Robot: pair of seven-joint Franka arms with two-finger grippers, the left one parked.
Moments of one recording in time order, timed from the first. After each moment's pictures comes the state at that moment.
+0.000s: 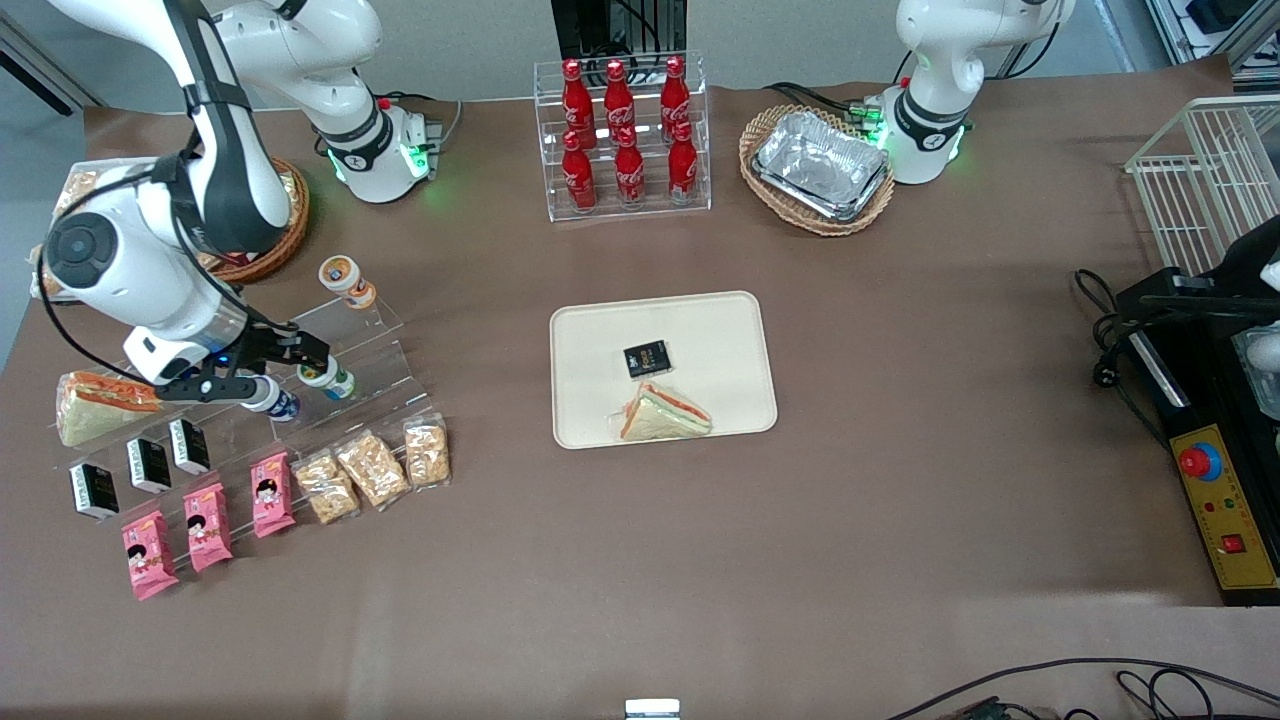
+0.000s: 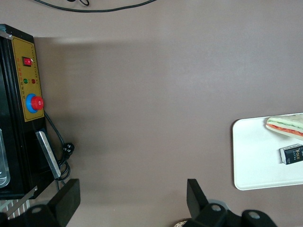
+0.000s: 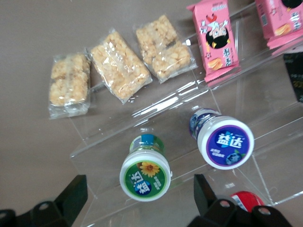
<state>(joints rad) 0.16 -0.04 -0.14 -2.25 0.01 2.18 0.05</state>
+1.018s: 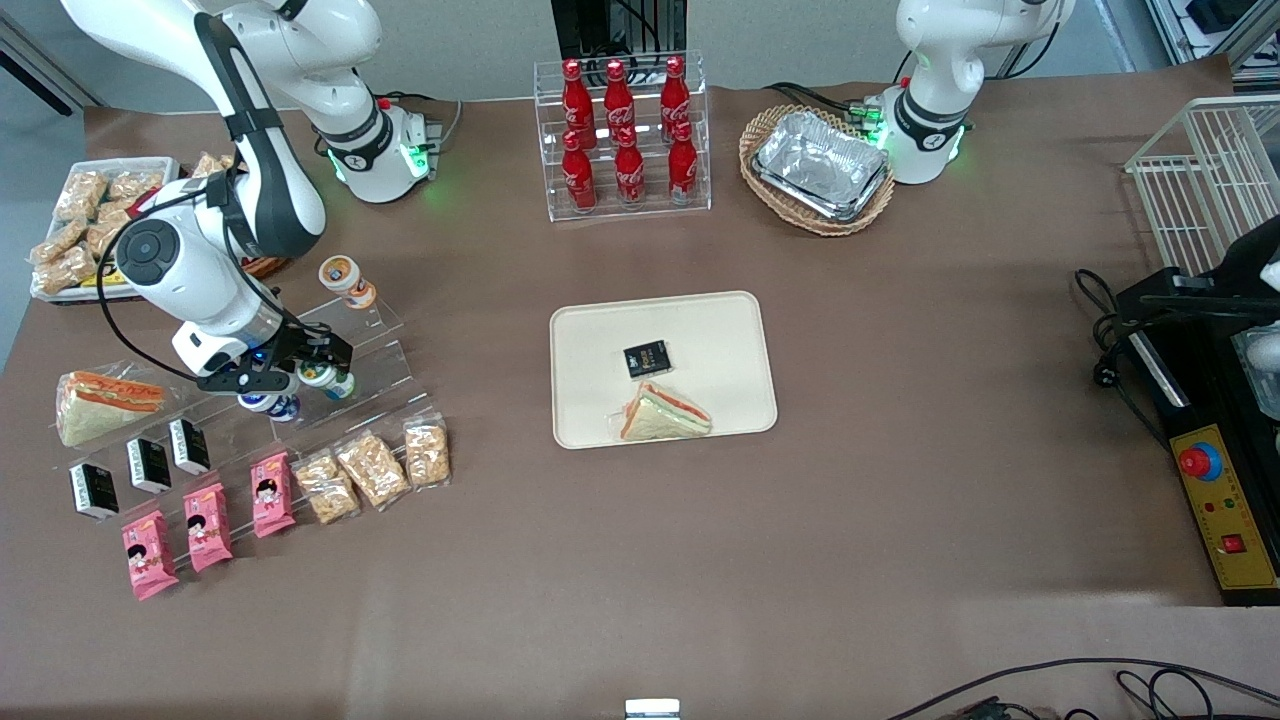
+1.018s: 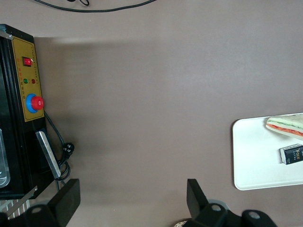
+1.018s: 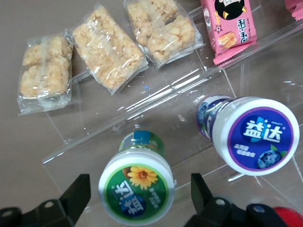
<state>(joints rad) 0.16 -0.02 -0.14 -2.43 0.01 2.41 0.06</state>
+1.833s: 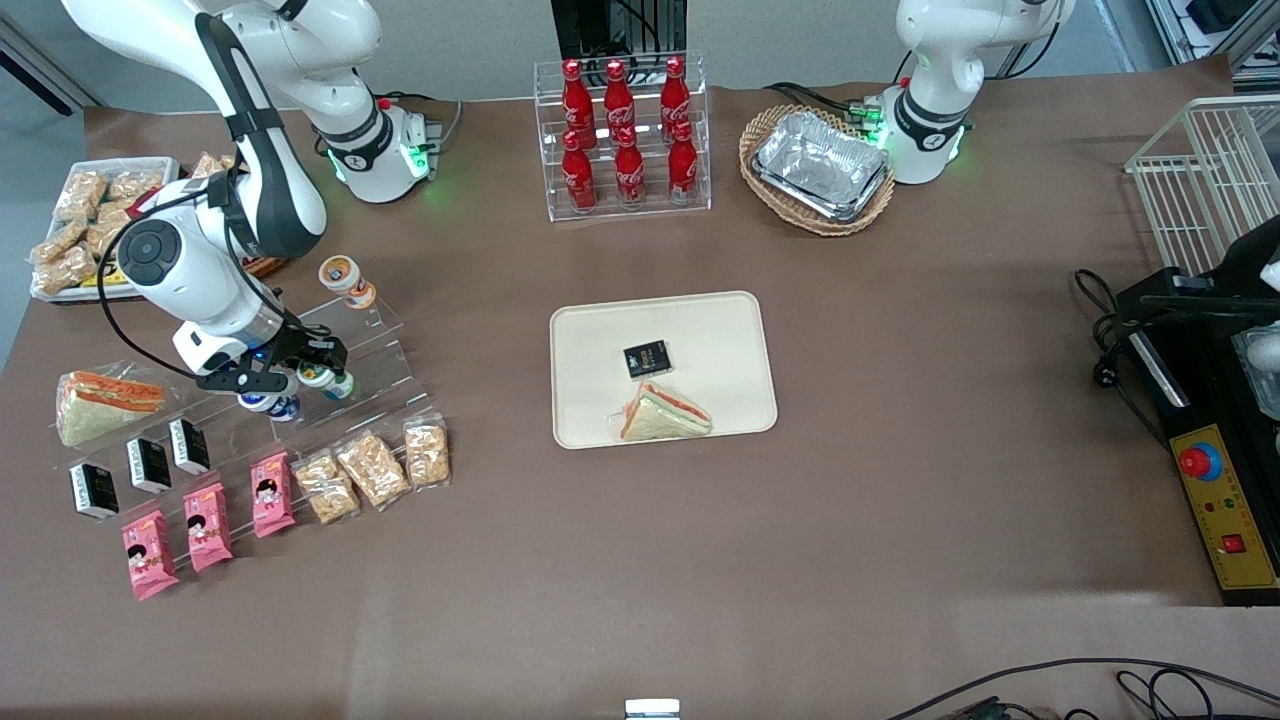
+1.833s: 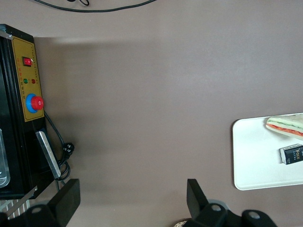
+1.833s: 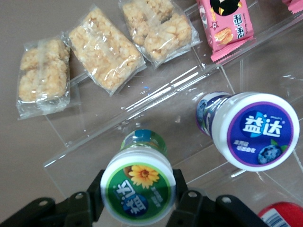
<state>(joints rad) 0.16 -0.02 -0.13 -2.43 0.01 2.41 0.10</state>
